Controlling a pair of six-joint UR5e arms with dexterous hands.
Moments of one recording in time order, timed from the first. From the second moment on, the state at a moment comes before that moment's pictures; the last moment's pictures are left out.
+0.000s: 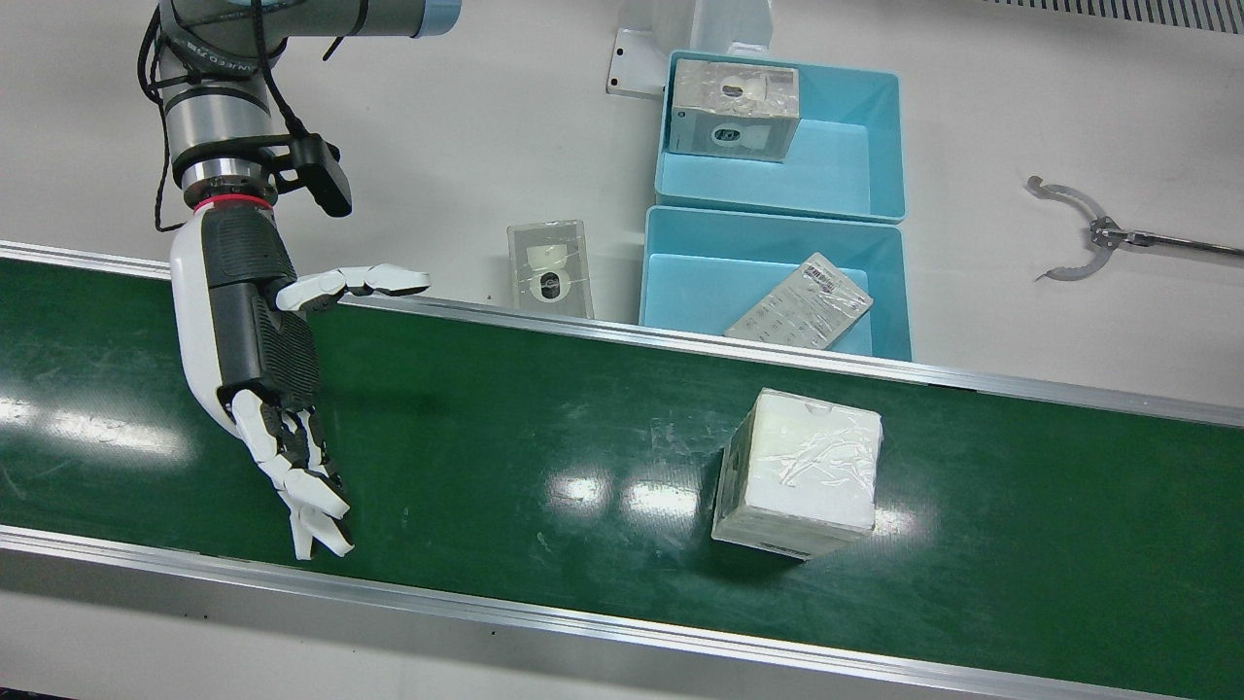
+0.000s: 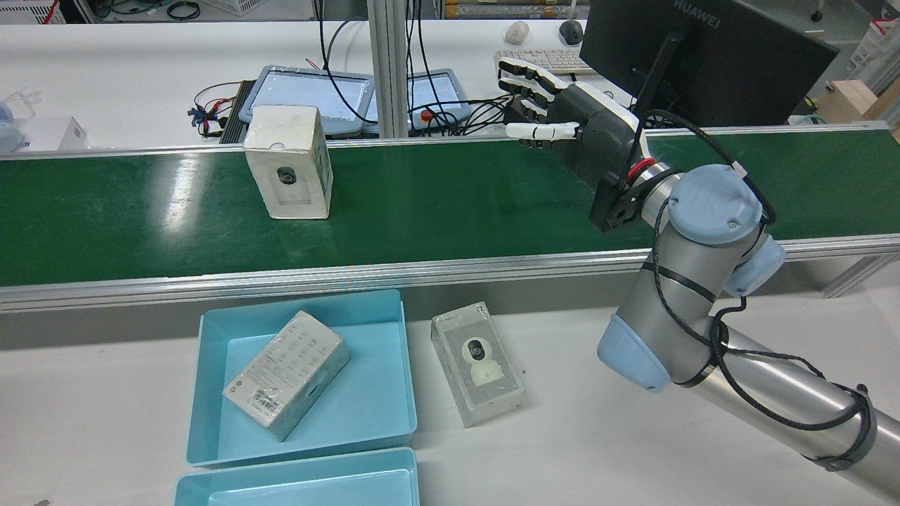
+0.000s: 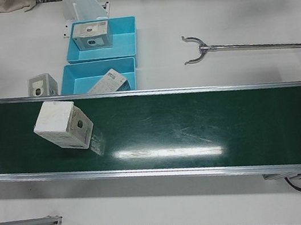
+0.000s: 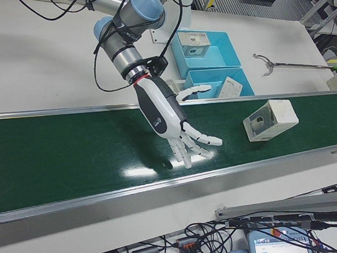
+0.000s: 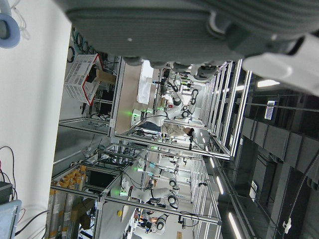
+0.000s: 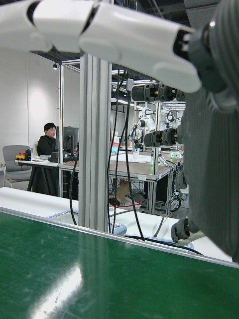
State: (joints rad) left arm -1.82 -1.80 -1.75 0.40 1.93 -0.16; right arm 0.87 -0.99 1.79 -3.69 -1.25 -0.15
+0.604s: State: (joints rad) left arm -1.82 -1.80 -1.75 0.40 1.93 -0.16; right arm 0.87 -0.99 1.80 -3.68 -1.25 -0.21
